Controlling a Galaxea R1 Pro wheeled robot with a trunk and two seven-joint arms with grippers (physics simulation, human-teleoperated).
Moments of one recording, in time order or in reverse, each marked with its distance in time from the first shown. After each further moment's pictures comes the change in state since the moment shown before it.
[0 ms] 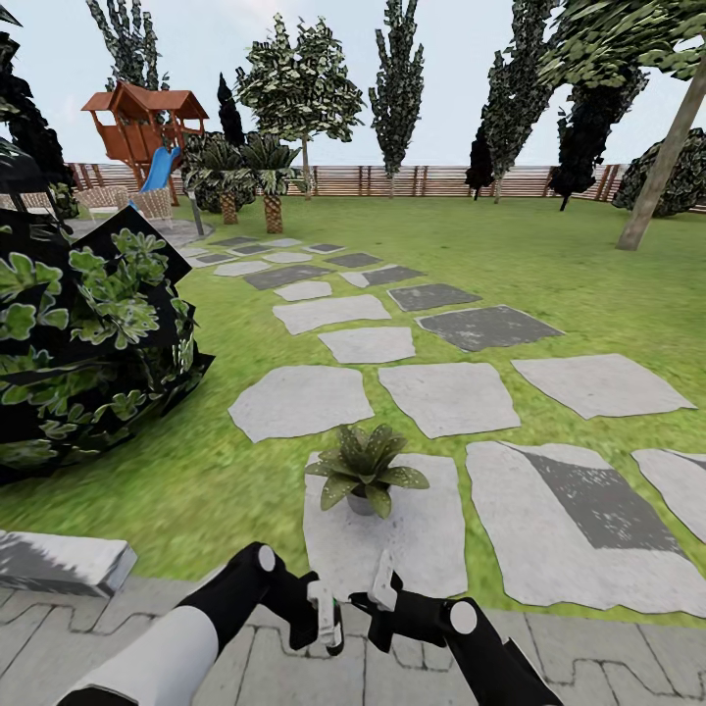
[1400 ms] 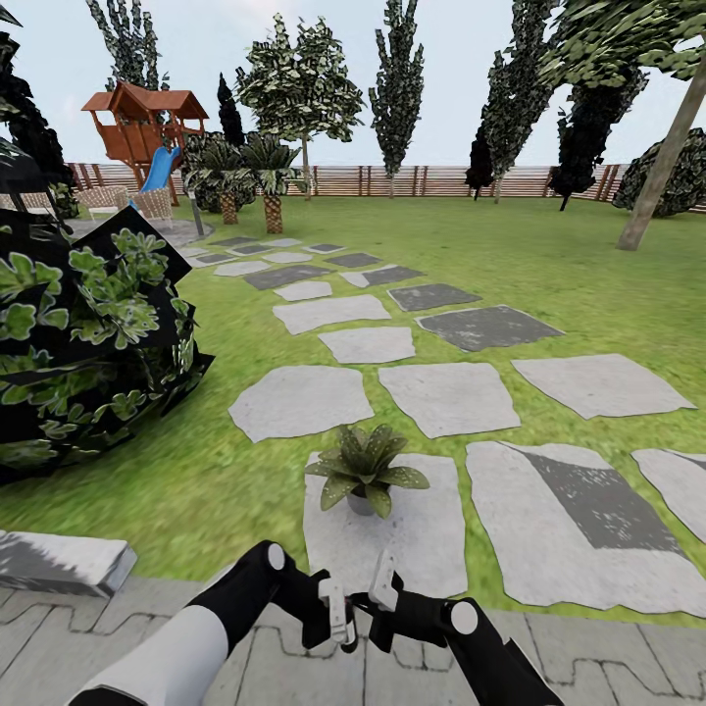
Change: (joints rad) left arm 0.000 -0.031 -0.005 -0.010 0.020 0.001 0.001; right arm 0.000 -0.002 0.000 0.001 0.000 0.000 -0.002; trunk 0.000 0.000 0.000
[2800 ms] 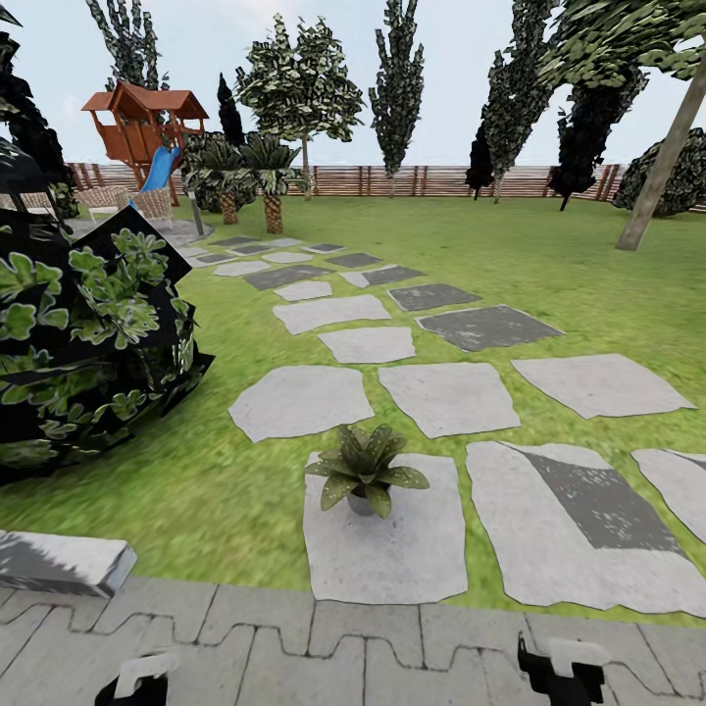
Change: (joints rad) left arm 0.347 0.240 0.941 0.179 0.304 -0.351 0.881; right arm 0.011 -0.197 -0.649 0.607 -0.008 -0.297 -1.021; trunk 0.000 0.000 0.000
